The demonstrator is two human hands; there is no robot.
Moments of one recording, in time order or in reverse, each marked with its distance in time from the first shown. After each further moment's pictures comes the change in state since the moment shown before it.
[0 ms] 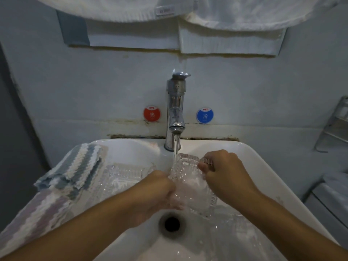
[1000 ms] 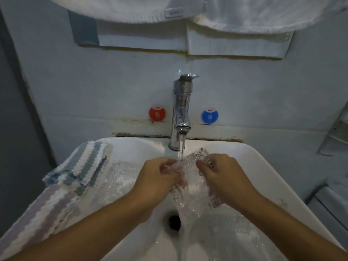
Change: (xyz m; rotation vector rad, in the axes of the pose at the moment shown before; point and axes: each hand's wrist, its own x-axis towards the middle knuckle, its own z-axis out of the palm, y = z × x) left_hand -0.010 0.007 0.004 0.122 0.336 0.241; right_hand -0.002 -0.006 0.006 0.098 -0.041 0.005
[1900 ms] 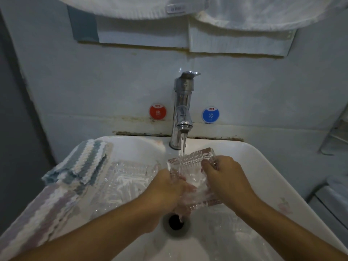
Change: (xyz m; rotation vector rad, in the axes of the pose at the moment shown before) left_hand -0.005 -0.008 0.014 0.008 -0.136 -0.166; right_hand -0.003 -0.001 0.008 0.100 0.082 0.143
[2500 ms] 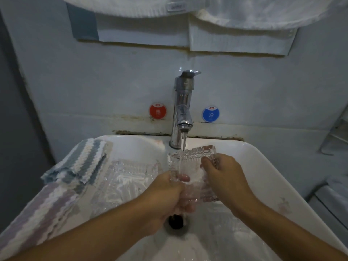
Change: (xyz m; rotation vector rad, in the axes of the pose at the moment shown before) left_hand 0.002 -0.008 0.000 -0.233 -0.096 -0.079; right_hand -0.002 0.000 0.004 0.099 0.035 -0.039
